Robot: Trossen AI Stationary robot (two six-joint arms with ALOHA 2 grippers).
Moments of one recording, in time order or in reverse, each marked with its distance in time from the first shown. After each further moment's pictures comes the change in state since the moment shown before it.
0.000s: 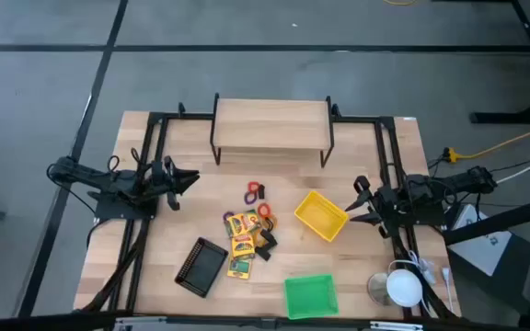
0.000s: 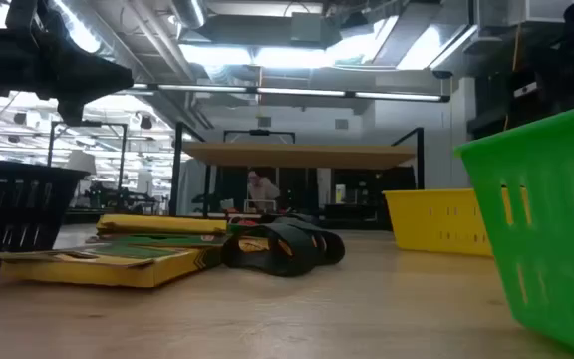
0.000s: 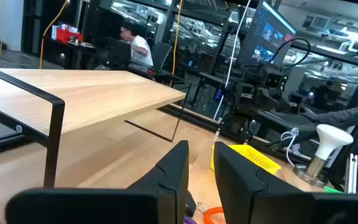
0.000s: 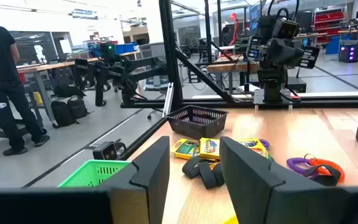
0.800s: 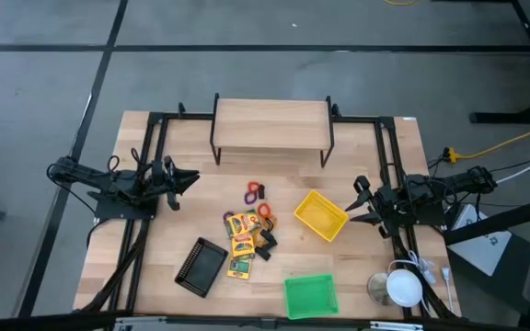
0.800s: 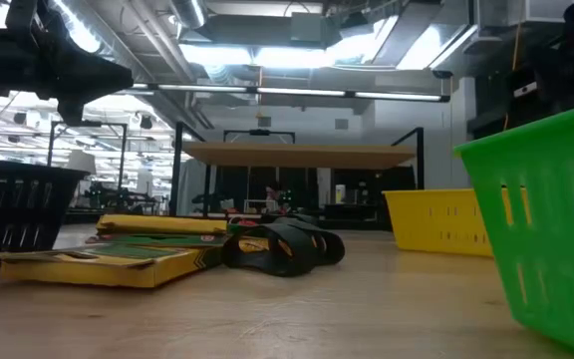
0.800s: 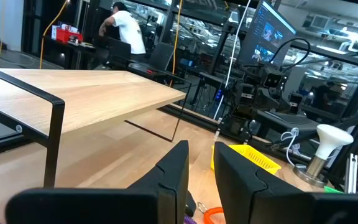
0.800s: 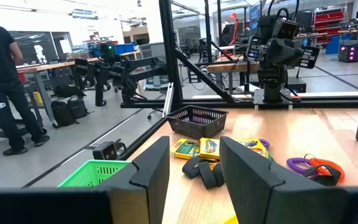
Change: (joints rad) left arm 0.000 0.000 0.000 0.000 0.000 0.000; right arm 0.000 0.000 0.000 0.000 0.000 0.000
